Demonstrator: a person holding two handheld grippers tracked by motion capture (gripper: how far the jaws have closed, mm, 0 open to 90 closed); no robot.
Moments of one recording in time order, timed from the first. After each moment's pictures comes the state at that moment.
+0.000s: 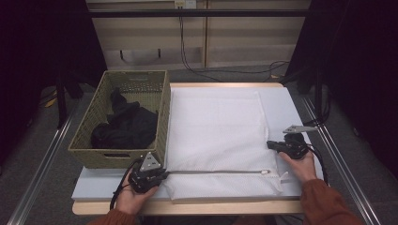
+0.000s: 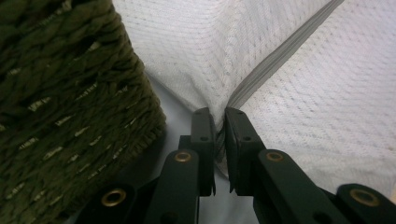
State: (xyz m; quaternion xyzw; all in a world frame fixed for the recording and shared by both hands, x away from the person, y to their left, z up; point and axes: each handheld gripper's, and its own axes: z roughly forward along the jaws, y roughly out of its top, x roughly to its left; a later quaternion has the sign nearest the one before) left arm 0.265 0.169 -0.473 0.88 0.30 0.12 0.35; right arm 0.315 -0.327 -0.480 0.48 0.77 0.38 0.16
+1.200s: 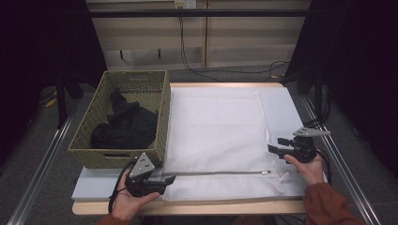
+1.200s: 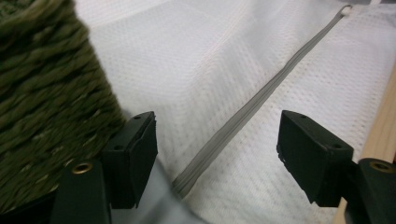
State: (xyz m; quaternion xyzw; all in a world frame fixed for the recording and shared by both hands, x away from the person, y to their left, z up) left arm 0.251 0.173 -0.458 0.83 0.28 0.13 0.46; right arm 0.294 -0.340 -0.468 0.48 0.74 0.43 0.17
